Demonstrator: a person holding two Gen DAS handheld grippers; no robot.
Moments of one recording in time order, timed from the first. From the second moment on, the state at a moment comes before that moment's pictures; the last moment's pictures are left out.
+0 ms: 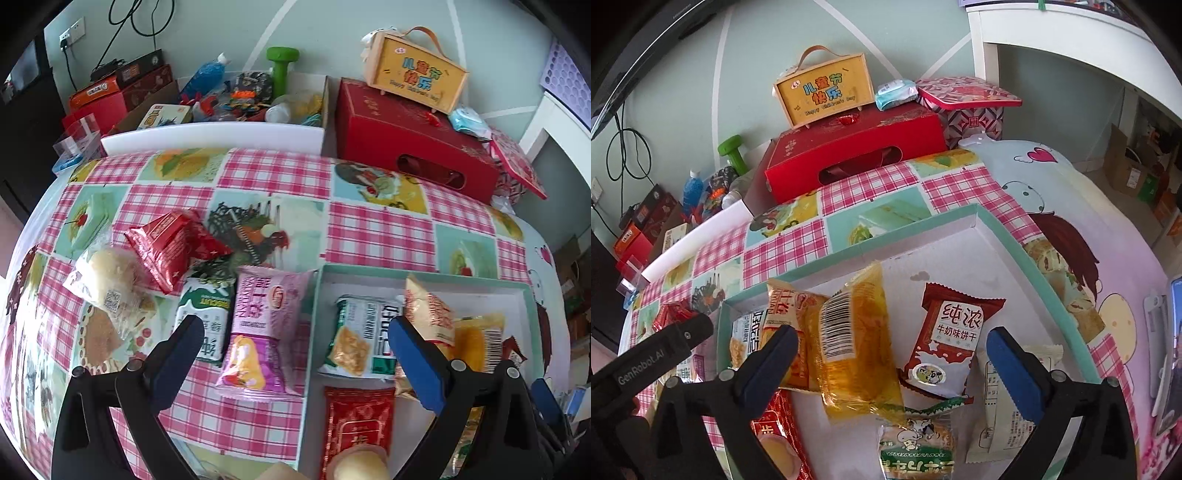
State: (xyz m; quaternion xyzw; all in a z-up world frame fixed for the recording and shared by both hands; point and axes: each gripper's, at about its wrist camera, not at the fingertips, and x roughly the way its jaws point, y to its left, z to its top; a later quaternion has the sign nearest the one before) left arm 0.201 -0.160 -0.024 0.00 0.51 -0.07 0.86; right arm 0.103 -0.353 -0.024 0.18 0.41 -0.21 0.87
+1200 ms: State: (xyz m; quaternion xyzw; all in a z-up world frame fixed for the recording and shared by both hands) left arm 0.179 -0.045 -0.036 -0.01 0.54 0.02 0.84; right arm 0.115 -0.259 -0.005 0.14 0.42 -0.12 0.89
